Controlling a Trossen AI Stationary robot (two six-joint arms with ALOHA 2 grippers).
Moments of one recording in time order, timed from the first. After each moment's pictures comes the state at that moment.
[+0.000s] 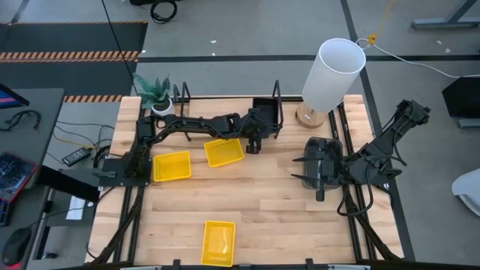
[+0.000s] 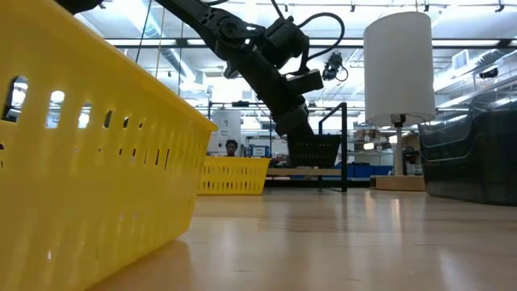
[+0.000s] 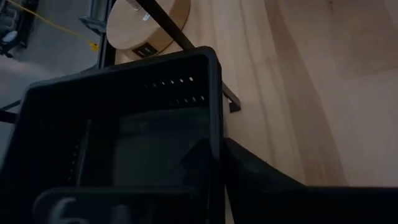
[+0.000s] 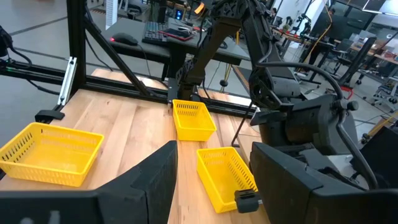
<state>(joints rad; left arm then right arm) 0.21 2.10 1.56 -0.18 -0.20 0.54 0.71 0.91 0.83 -0.19 0.85 -0.04</state>
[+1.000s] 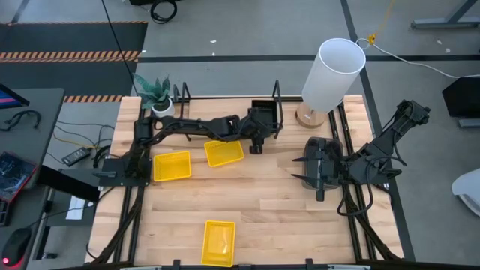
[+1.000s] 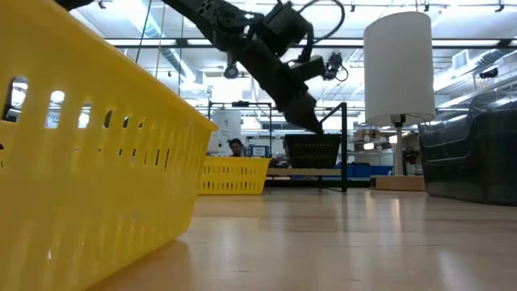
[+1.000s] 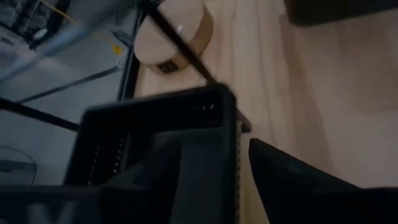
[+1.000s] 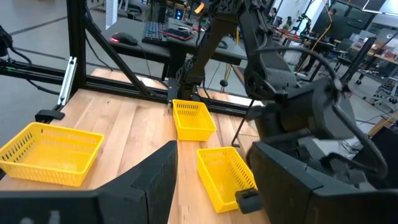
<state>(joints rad) 0.18 2.07 1.56 -0.14 -0.28 0.46 0.71 0.92 0.83 -0.19 0.85 -0.04</state>
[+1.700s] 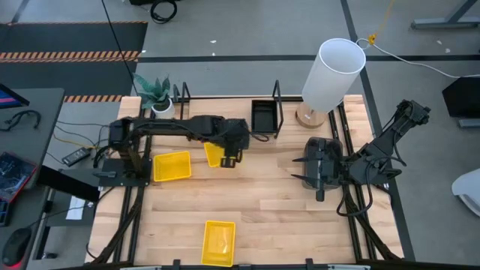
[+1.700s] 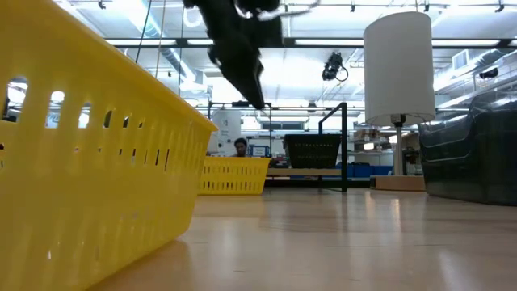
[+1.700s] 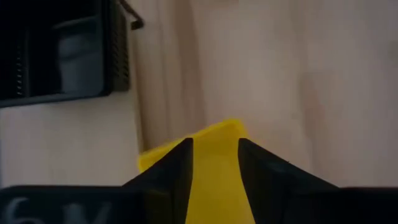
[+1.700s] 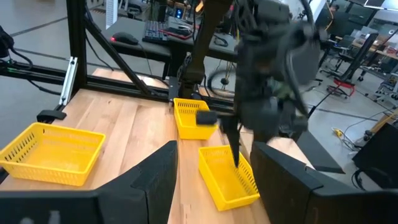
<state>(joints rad) 0.10 1.81 1.54 -0.79 -0.11 0.30 0.71 0.92 0.83 -0.20 0.84 -0.02</state>
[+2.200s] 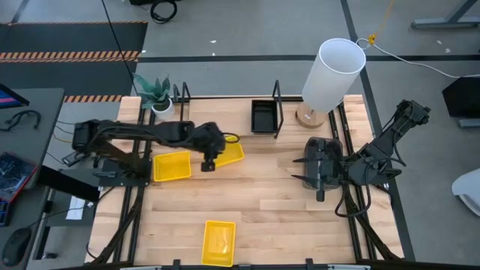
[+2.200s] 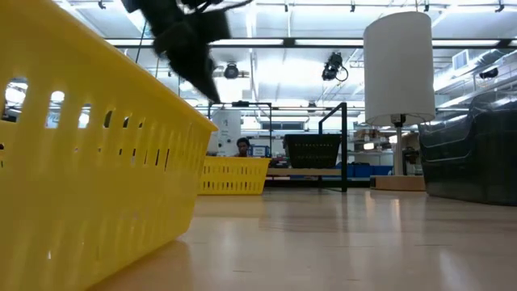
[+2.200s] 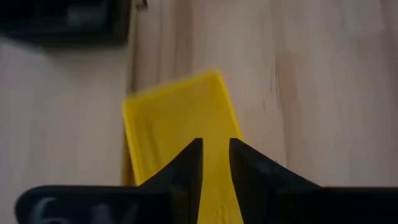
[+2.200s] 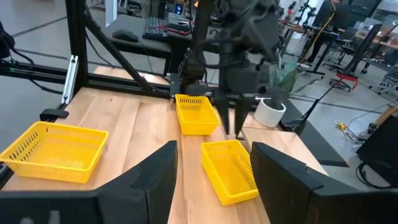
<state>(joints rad) 0.10 1.44 1.08 -0.56 -0.09 0.18 0.71 0.92 0.83 -0.23 0.84 0.02</state>
